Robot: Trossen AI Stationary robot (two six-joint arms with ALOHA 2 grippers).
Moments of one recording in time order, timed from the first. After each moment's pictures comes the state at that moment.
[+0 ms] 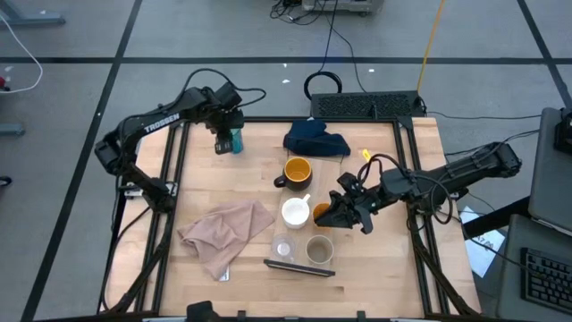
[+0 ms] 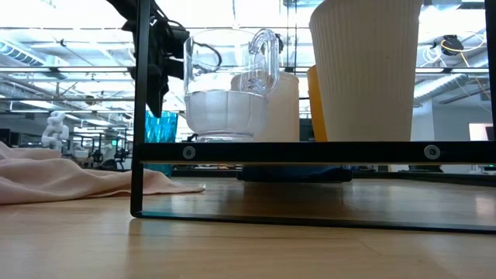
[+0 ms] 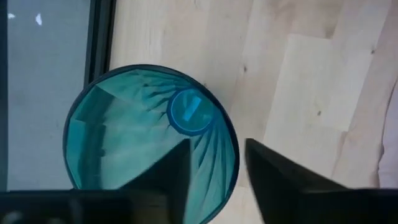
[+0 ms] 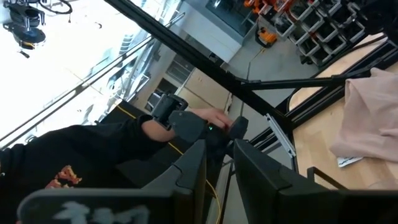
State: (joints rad) left arm 0.73 1.54 1.33 -1.10 0.02 0.54; right arm 0.28 1.18 0.88 0.36 -0.13 0.98
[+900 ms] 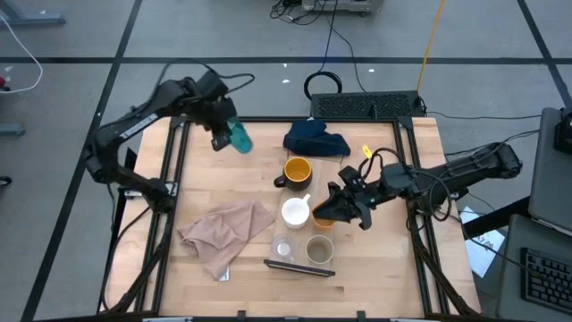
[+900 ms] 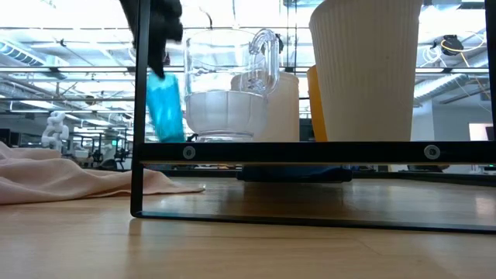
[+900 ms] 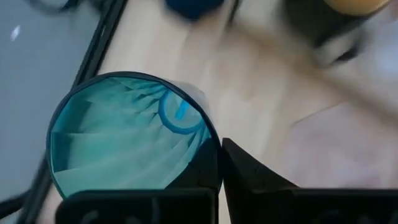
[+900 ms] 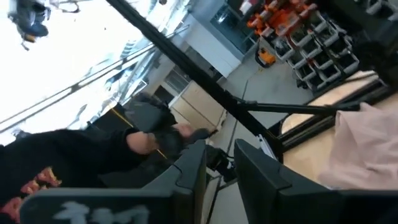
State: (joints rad) left arm 0.70 1.42 1.49 -1.23 0.20 0.30; right arm 0.24 1.18 0.88 0.40 -0.13 0.88
